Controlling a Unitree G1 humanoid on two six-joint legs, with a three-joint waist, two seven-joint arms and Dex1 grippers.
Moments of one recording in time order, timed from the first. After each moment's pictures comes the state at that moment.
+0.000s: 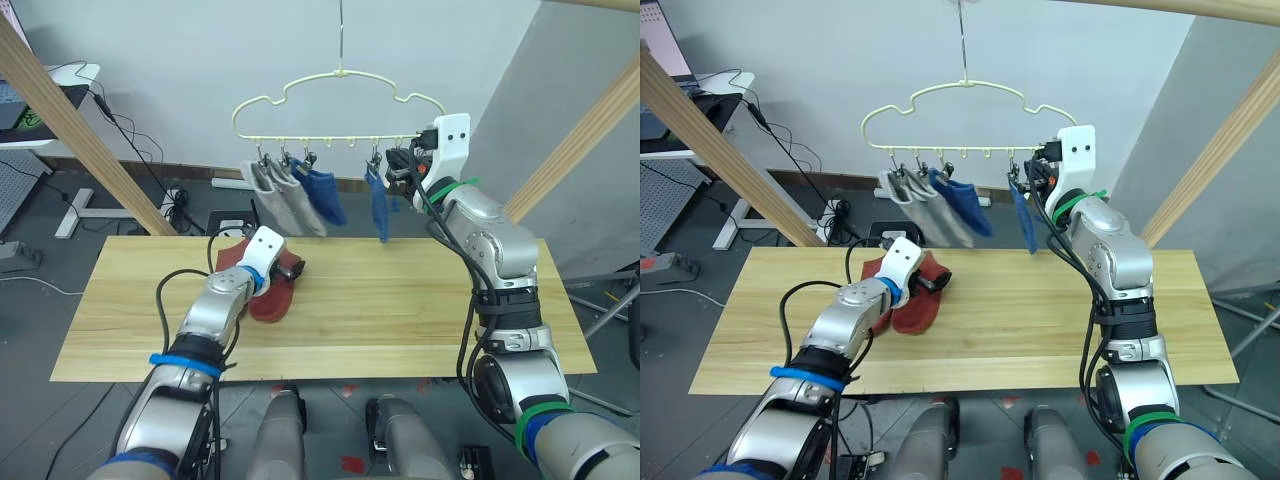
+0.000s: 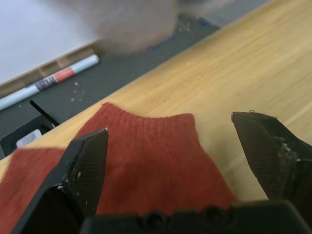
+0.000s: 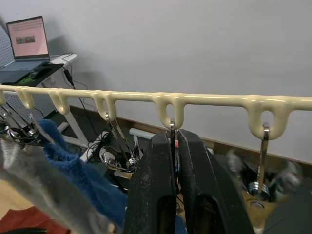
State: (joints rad) left arm -0.64 0.36 -0.13 0.65 -0.08 0.28 -0.43; right arm -0.83 -0.17 -0.08 0.06 0.30 0.66 0.23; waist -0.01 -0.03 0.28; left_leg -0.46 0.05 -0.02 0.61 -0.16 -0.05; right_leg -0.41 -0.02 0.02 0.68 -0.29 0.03
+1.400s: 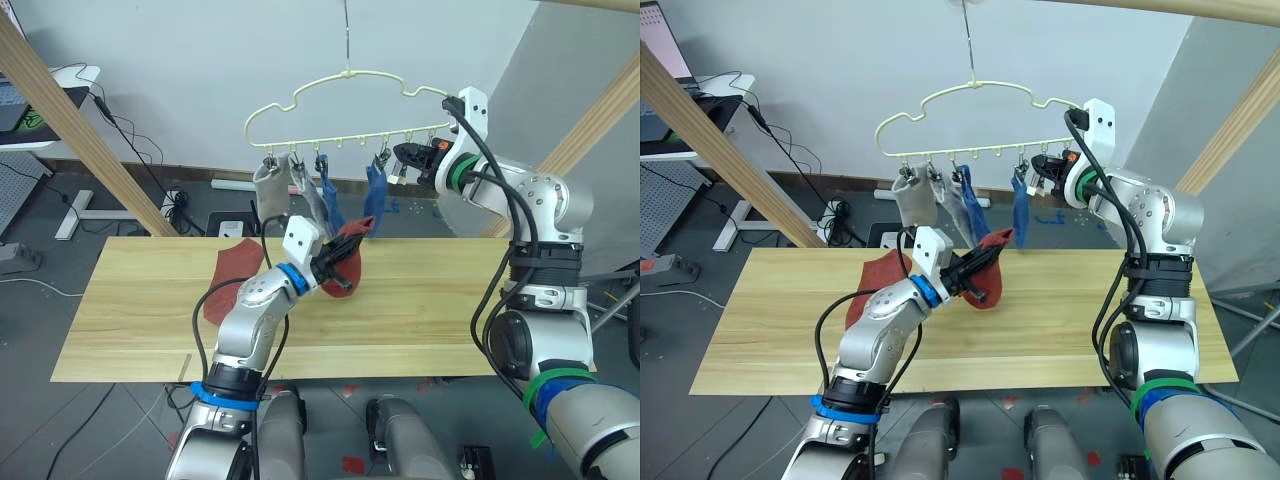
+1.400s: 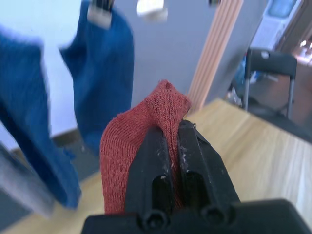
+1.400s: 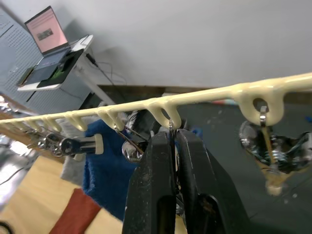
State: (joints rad) left arm -0.44 0.07 -0.07 0.05 -0.31 0.30 -0.62; right arm -1.06 -0.26 -0.29 0.24 0.54 1.12 0.24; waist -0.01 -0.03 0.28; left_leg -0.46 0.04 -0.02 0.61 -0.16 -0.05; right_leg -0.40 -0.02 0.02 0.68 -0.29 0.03
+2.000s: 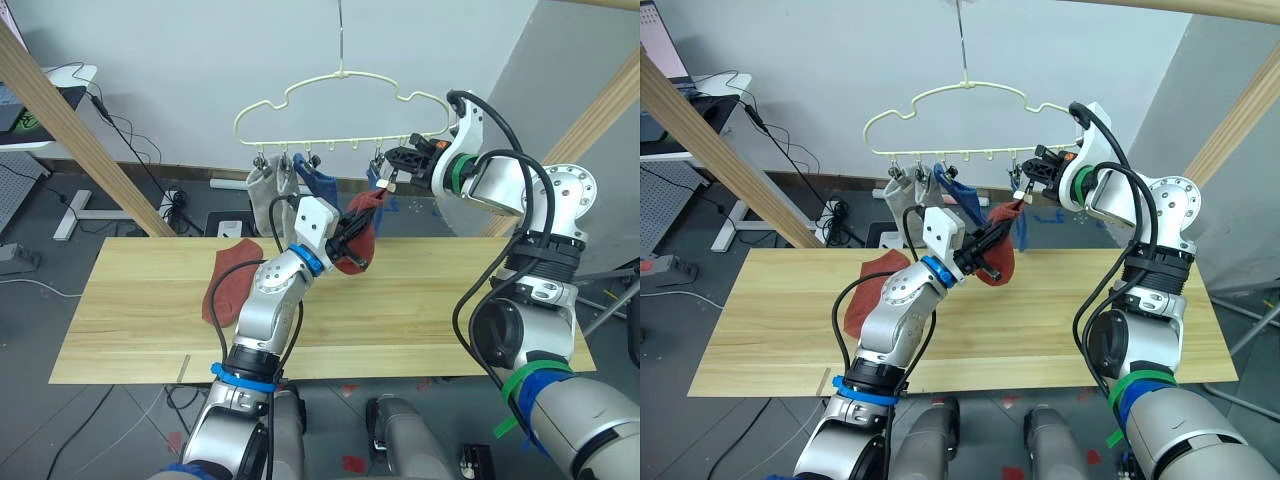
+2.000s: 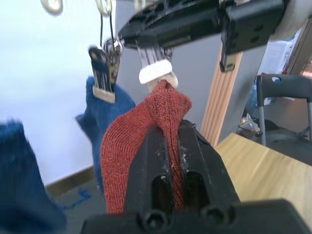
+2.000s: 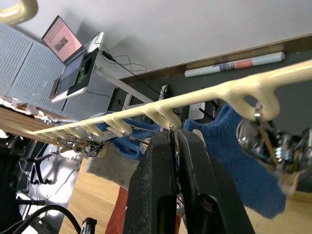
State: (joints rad) left arm -0.53 0.03 -0.08 0.16 -0.26 0.13 -0.58; right arm -1.11 -0.15 -0.52 0.21 0.66 1.36 0.02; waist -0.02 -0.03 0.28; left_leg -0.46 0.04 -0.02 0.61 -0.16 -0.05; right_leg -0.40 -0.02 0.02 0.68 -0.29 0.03
